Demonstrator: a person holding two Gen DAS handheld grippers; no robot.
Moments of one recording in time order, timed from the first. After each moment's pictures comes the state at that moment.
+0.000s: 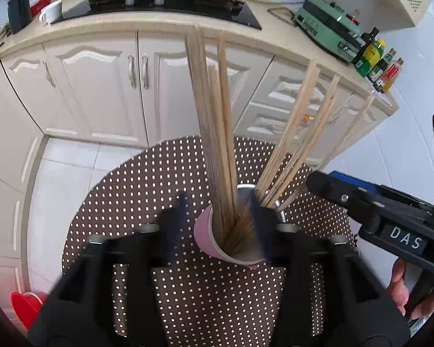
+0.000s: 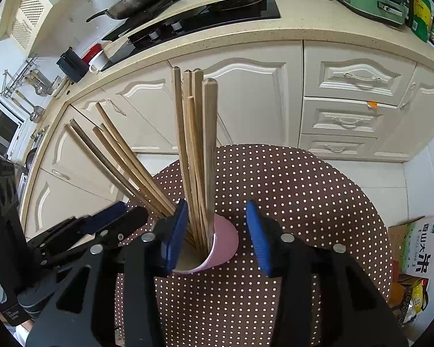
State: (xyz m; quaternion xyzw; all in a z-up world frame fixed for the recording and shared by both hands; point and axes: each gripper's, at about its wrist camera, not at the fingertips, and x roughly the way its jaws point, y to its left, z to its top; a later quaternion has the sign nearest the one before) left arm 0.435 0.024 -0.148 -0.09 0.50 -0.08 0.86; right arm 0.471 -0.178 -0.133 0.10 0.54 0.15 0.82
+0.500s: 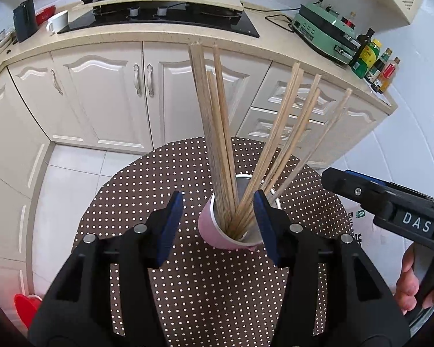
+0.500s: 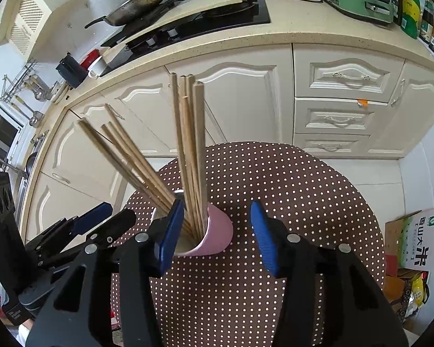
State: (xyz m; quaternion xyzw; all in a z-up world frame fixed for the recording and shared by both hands) left arm 0.409 0.025 -0.132 -0.08 0.48 -0.07 0.87; right arm 0.447 -0.189 -0.113 0.09 0.53 0.14 0.83
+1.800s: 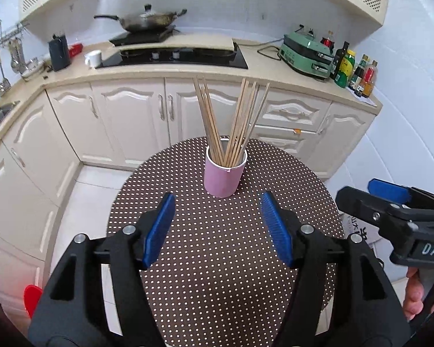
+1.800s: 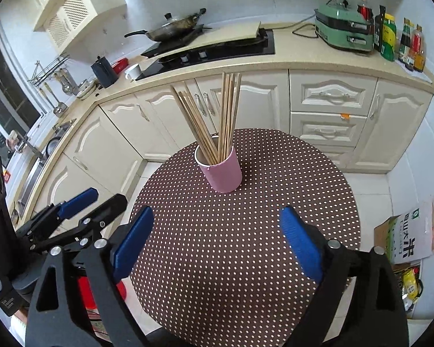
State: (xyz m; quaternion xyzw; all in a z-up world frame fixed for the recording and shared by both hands) left arm 0.212 0.004 -0.047 -0.04 0.39 -0.03 0.92; right arm 0.260 -0.202 -0.035 0.06 0.45 0.16 0.87
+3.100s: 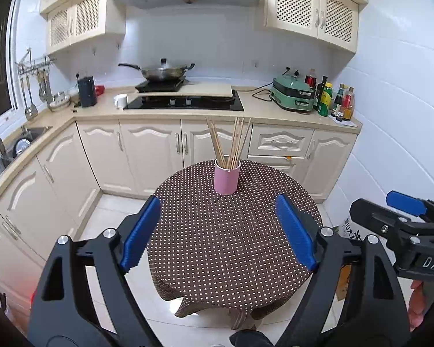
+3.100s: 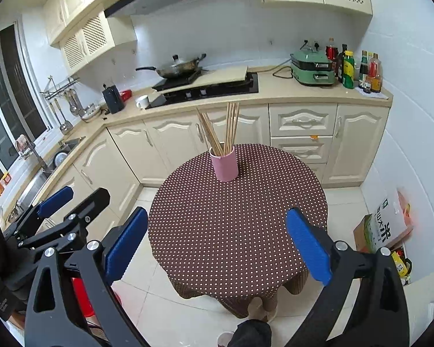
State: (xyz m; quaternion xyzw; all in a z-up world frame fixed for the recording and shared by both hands) left arm 0.004 0.012 0.032 -0.02 0.28 -0.02 0.96; right arm 0.054 -0.194 0.032 0.06 0.35 0.11 0.93
